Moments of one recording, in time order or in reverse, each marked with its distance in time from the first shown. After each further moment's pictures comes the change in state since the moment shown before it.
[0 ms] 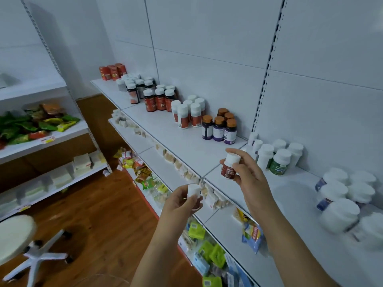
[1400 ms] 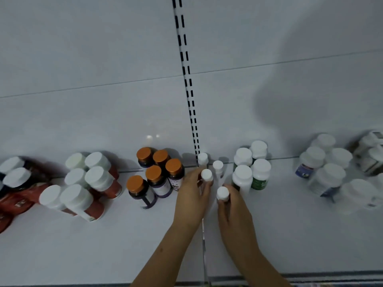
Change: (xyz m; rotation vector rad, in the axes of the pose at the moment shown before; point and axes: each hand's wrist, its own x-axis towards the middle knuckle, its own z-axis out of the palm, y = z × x) left_hand 0.325 -0.001 0.134 0.557 -0.758 0.682; right_hand 0.141 0.134 0.017 -0.683 0.953 0.177
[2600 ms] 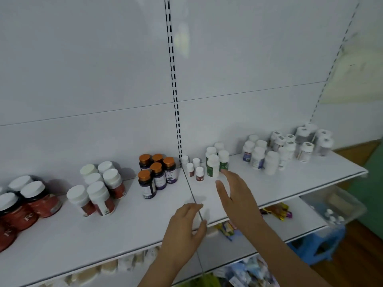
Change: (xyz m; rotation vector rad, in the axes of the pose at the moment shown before) left_hand -0.163 0.013 -0.098 0.174 -0.317 0.342; right_hand -0.118 -0.099 -0.061 -0.309 0.233 -0.101
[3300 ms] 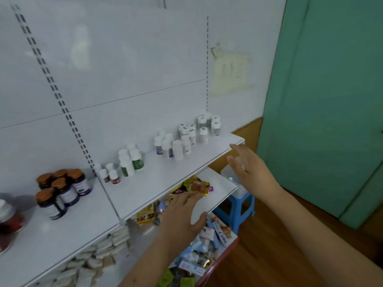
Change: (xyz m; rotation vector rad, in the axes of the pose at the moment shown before) left_hand -0.024 0.195 0.080 0.006 -0.255 0.416; right_hand -0.116 0.095 -0.258 -0.200 0.181 0.163
